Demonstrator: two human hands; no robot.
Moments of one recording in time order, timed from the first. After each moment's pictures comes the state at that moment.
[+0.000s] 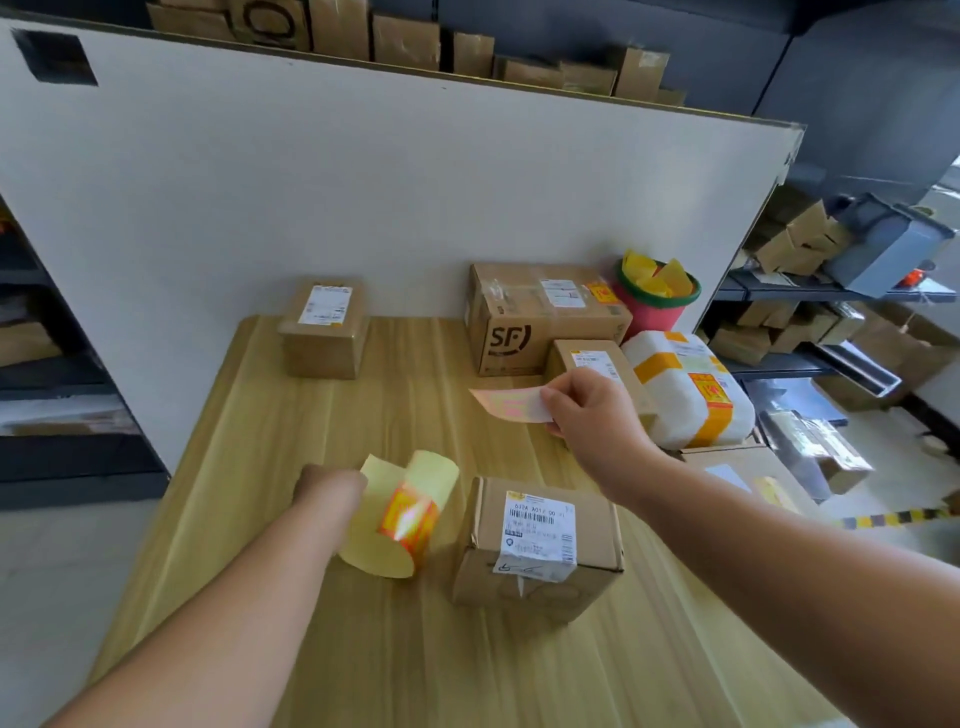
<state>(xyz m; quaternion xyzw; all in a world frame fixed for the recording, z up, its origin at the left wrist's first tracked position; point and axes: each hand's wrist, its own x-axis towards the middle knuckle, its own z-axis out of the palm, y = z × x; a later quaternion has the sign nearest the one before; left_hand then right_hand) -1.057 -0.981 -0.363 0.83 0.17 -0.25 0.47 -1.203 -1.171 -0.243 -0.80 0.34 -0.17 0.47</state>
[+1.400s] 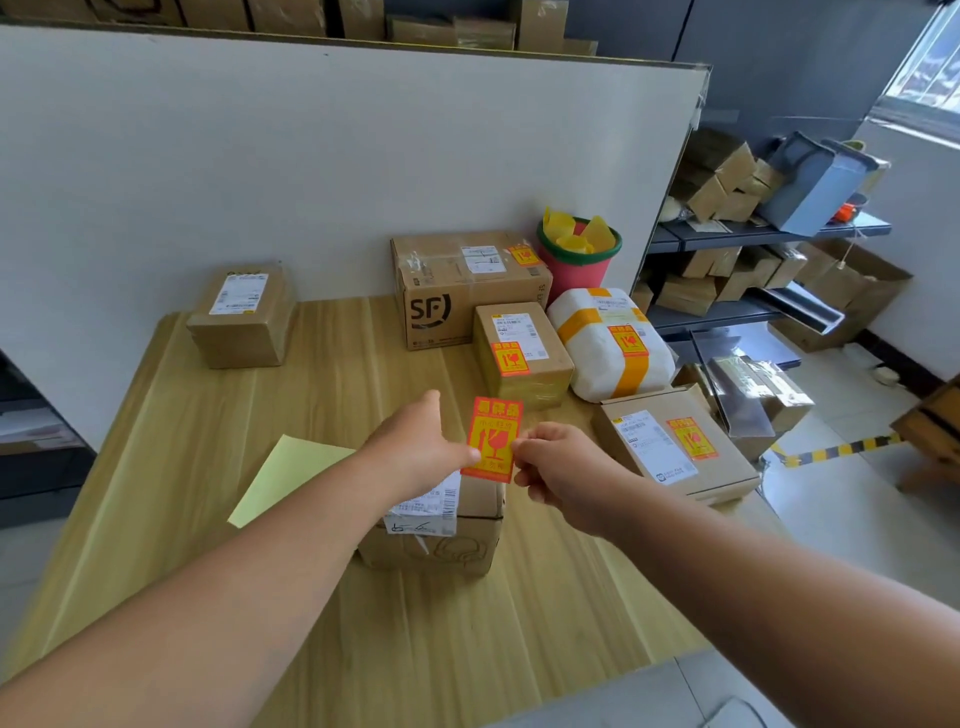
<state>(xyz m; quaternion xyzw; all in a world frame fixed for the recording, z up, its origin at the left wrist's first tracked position) -1.191 -1.105 -0.270 0.88 -0.29 -0.27 0.27 -1.307 -1.228 -0.279 -0.66 0.40 0.00 0.64</state>
